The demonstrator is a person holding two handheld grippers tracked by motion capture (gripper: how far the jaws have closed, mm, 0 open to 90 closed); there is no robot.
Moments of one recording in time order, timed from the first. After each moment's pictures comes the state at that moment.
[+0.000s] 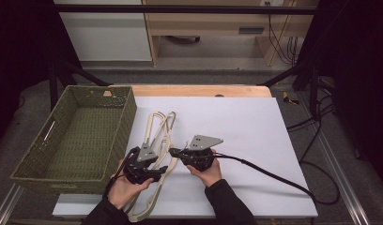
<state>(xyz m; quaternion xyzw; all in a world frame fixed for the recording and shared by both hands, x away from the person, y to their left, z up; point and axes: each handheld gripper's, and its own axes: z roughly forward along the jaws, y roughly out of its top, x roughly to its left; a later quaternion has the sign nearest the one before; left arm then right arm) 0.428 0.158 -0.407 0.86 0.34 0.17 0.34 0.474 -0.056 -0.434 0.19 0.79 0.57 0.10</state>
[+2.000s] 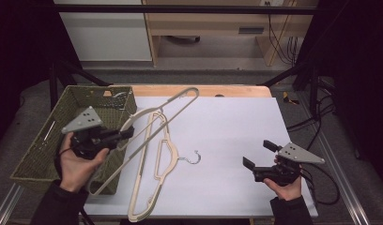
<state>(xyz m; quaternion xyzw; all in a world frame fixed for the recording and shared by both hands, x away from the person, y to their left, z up) 0.429 0.252 -0.273 0.78 0.31 0.18 0.50 0.403 -0.251 -0.387 0.38 0.71 0.55 0.24</state>
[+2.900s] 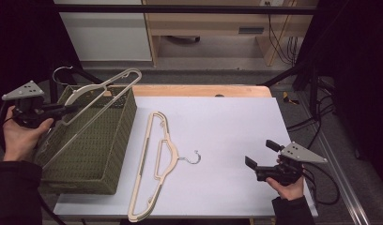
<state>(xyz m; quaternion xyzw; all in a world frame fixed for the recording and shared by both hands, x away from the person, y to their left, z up) 0.495 0.395 -0.271 0.78 0.38 0.24 0.44 0.403 -0.256 -0.387 0.38 0.71 0.55 0.24</state>
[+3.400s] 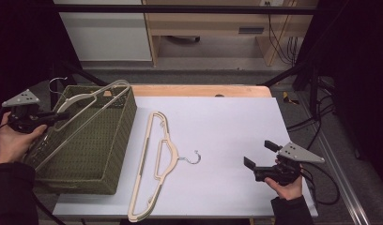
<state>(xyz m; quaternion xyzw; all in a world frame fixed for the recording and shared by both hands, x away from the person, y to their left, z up) 0.505 0.430 -0.308 0.79 0.40 0.23 0.40 0.405 -0.253 -0.389 0.38 0.71 0.54 0.23</state>
